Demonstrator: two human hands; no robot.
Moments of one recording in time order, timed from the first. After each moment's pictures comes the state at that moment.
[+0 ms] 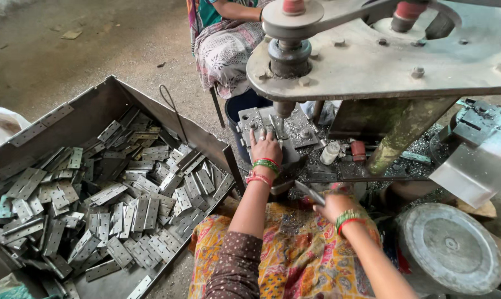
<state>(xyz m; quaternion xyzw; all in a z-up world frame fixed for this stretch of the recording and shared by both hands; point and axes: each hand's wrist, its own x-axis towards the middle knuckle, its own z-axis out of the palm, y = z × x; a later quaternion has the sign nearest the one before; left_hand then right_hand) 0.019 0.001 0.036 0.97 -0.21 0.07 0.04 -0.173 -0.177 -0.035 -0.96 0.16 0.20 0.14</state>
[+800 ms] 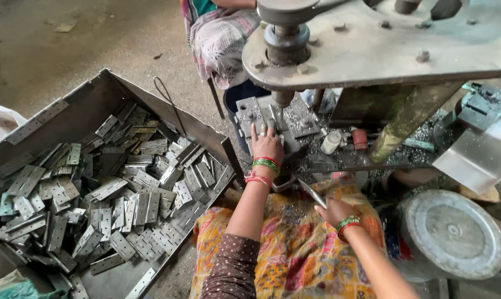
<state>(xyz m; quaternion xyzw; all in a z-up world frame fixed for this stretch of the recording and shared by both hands) 0.005 0.007 0.015 0.96 -0.23 0.12 0.10 -0.196 -0.186 -0.116 -0.94 0.17 0.22 0.20</state>
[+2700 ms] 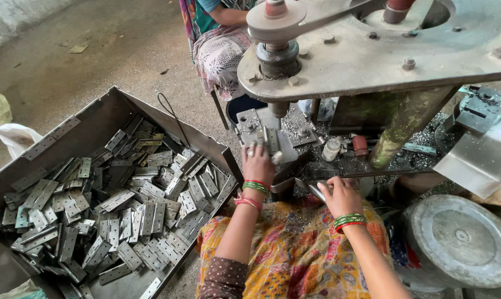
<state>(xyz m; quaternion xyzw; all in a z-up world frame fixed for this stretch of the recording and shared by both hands) -0.022 0.036 0.034 0.97 -0.22 0.08 0.03 -0.179 -0.168 -0.005 -0.95 0.21 -0.12 0.19</state>
